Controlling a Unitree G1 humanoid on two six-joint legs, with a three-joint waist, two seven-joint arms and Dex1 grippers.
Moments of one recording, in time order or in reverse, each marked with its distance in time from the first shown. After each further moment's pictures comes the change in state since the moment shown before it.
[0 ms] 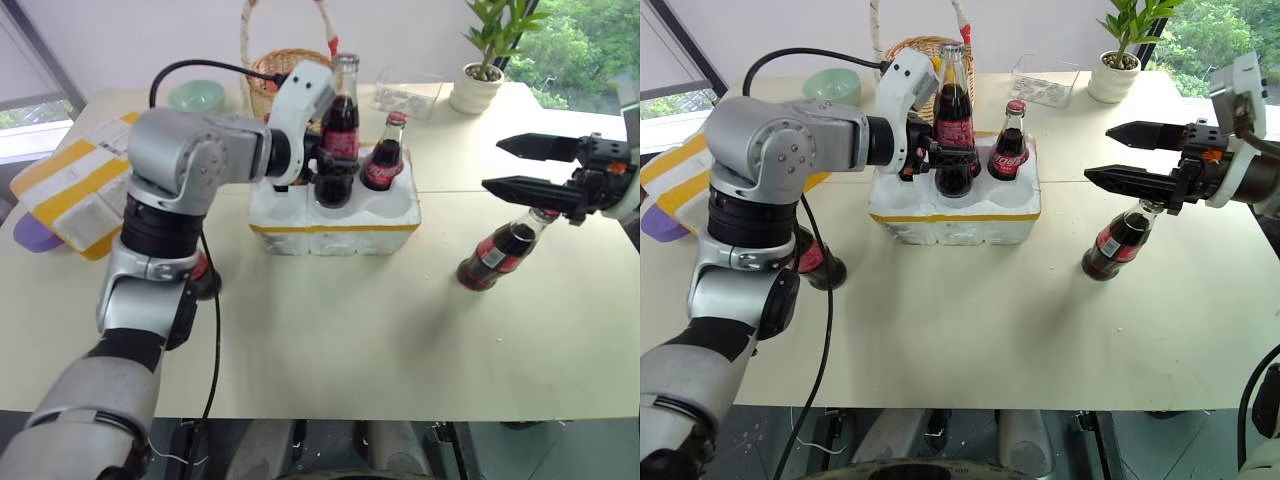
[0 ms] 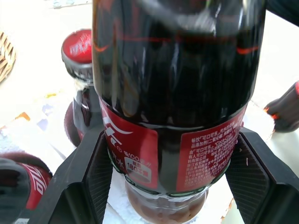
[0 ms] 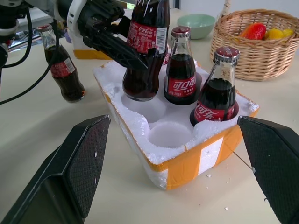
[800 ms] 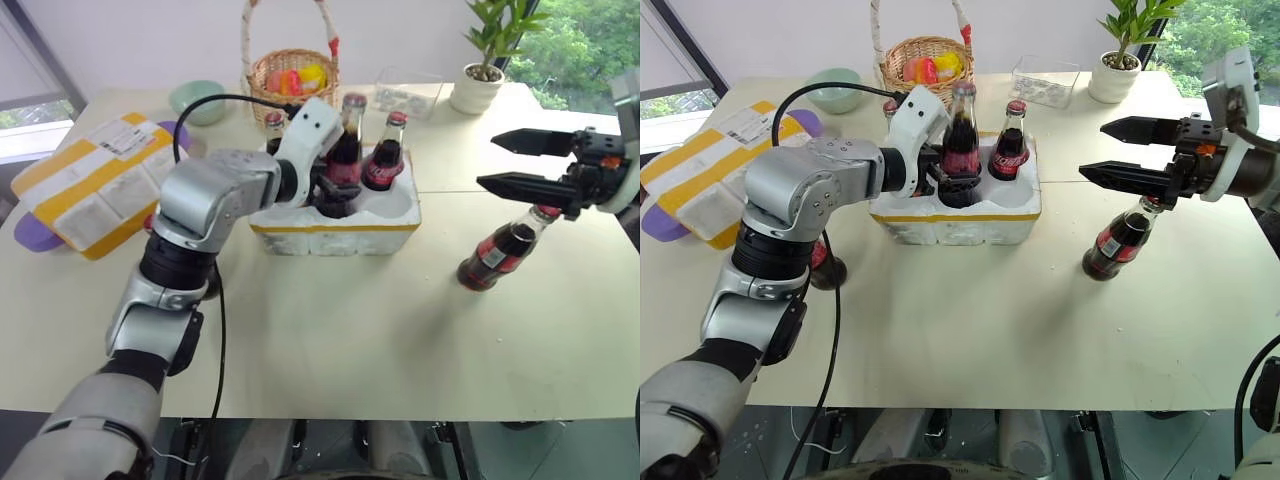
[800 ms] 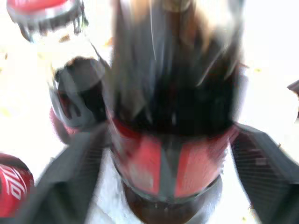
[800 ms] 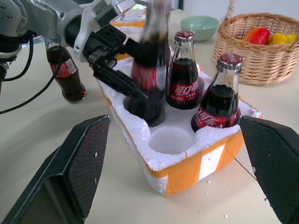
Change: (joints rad) left arm 0.125 -0.047 -0.055 -0.052 0.127 -0.168 -0.035; right arm -0.050 0.002 0.032 0.011 -0.003 -0.008 -0.001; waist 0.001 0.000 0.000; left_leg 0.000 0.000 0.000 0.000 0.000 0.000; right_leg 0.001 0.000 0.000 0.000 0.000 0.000
